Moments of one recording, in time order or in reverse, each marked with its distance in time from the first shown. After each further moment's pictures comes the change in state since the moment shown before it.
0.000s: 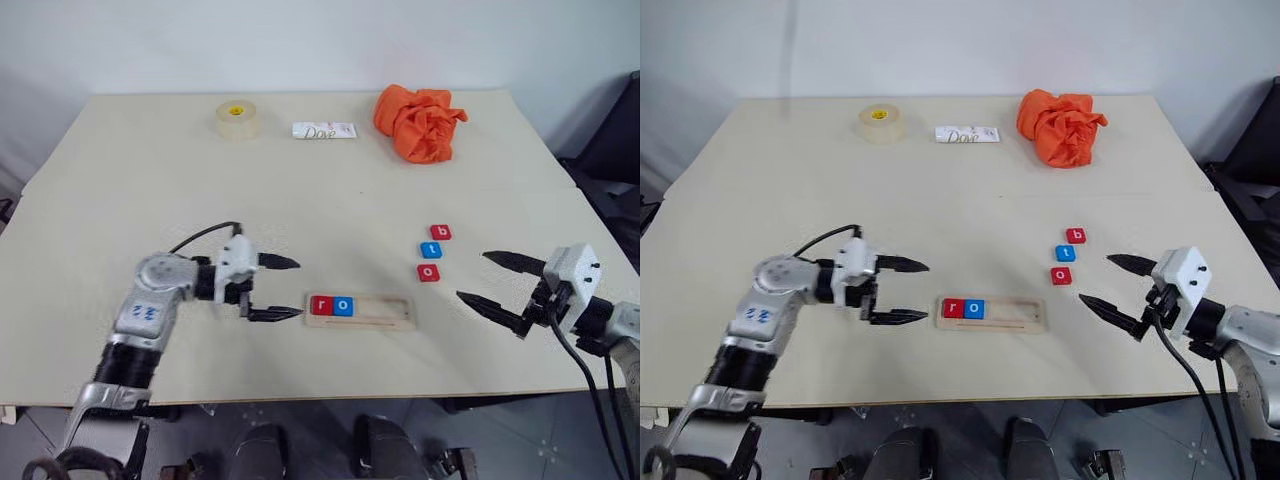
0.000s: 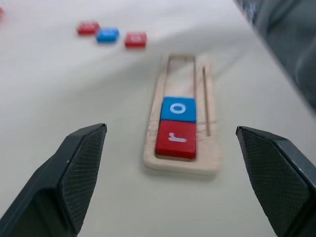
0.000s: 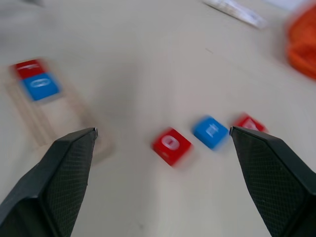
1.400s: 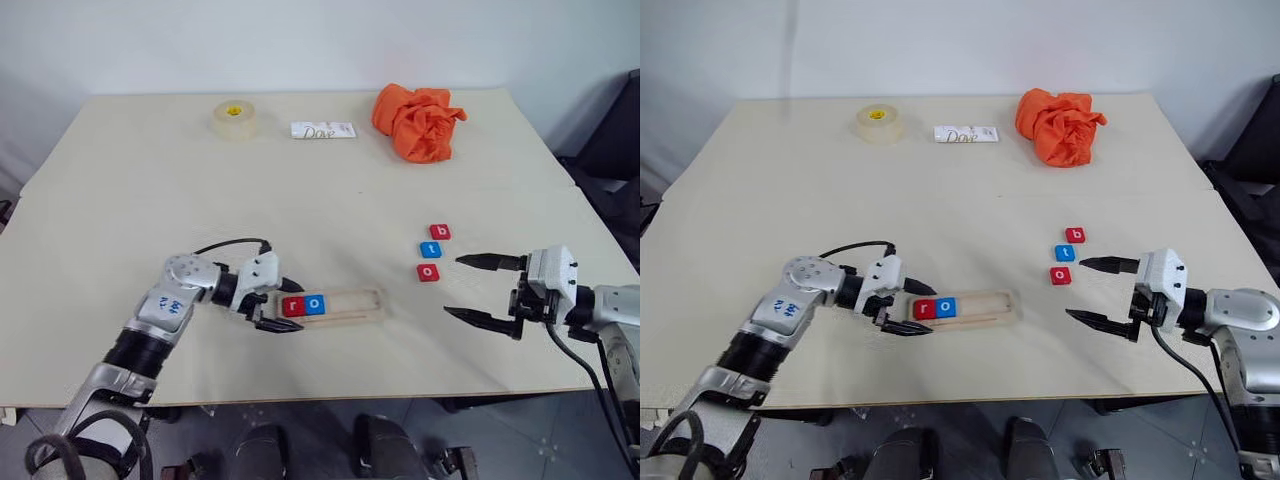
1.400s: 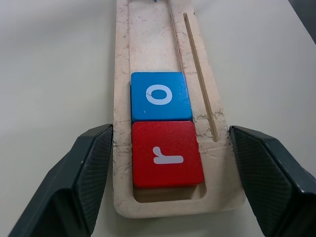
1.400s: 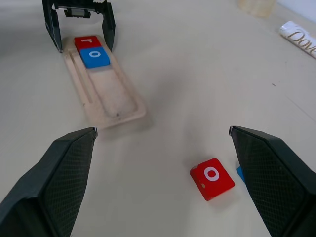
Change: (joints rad) left arm -0.195 -0.010 -0.308 0.150 0.229 0.026 0.055; right arm -0.151 -0.051 0.110 0.199 -0.067 -0.321 0.378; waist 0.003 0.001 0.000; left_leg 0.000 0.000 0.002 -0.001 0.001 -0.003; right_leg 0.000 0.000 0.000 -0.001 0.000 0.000
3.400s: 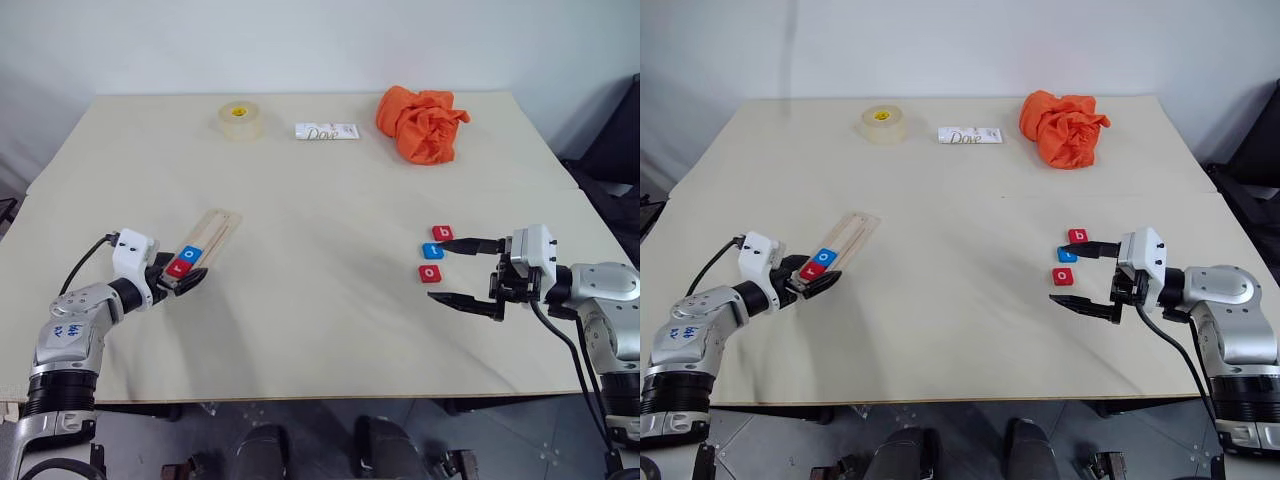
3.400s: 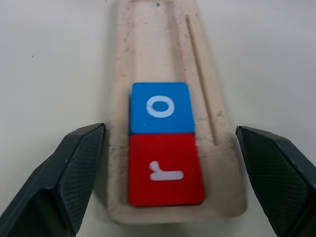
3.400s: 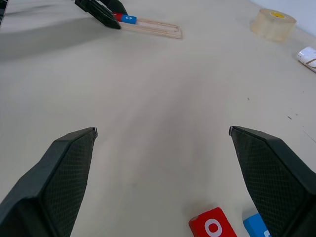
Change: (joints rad) left arm 0.276 0.113 0.520 -0.010 -0.167 0.319 0.618; right arm -0.195 0.033 0.109 0.099 0.009 0.042 0.048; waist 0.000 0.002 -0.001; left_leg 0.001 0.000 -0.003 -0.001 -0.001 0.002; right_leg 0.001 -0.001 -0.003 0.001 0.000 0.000
